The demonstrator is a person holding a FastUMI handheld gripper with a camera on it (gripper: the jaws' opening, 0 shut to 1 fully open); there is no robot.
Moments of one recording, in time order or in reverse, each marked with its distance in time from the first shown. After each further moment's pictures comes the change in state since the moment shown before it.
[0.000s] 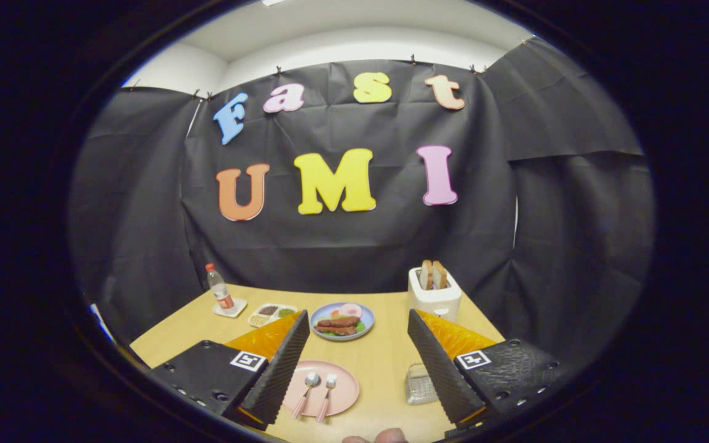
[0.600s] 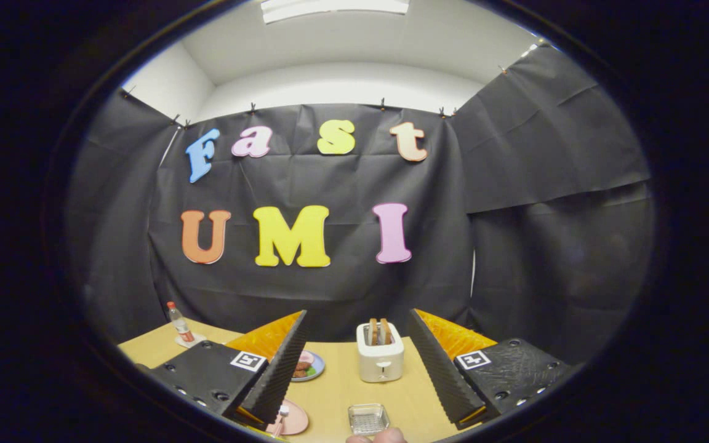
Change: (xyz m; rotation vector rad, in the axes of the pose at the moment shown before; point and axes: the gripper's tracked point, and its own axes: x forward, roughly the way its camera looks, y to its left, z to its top) arm -0.035 -0.087 0.113 -0.012 -0.268 -0.150
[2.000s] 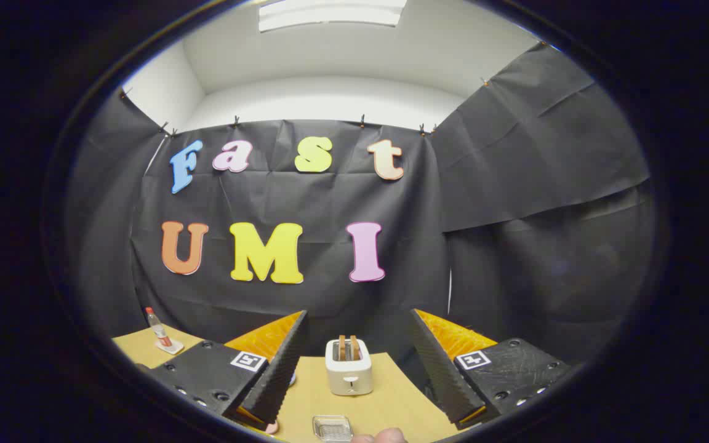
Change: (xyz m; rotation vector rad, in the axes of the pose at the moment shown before) arm 0.000 -0.074 0.029 -0.005 -0.107 -0.084
